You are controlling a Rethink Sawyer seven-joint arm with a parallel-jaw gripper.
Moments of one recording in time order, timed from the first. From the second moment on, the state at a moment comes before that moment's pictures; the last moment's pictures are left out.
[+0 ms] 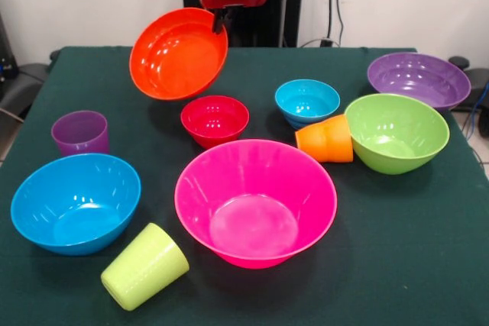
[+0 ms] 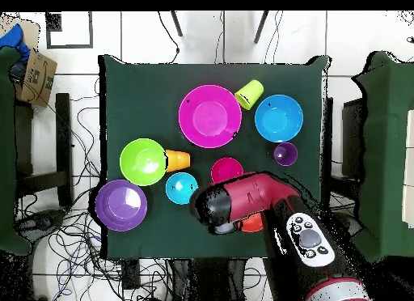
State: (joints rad) arm -0.54 -0.78 0.37 1.94 -0.65 0.86 1.79
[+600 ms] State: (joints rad) arm -0.55 -0.90 0.40 1.94 -0.52 0.96 1.79
